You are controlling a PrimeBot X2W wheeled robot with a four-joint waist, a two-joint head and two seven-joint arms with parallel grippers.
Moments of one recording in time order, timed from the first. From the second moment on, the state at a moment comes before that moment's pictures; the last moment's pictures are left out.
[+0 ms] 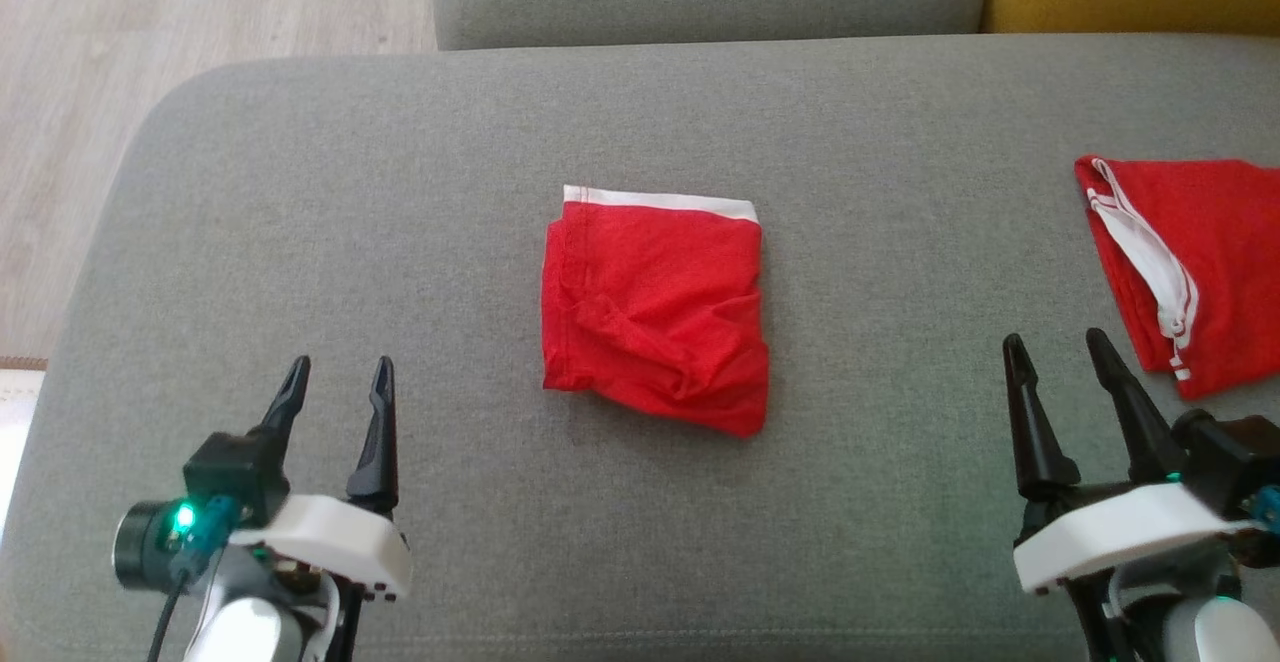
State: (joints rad) left arm -0.02 0.28 -0.34 0.06 -0.31 0.22 -0.13; right arm 0.10 -0.05 -0.02 -0.13 0.18 0.13 0.10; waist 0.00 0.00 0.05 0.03
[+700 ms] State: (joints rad) left arm -0.18 0.24 -0.38 0.05 -0.31 0.21 -0.19; right arm -0.07 -0.05 -0.03 0.06 0.16 0.13 0.13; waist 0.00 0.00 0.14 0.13
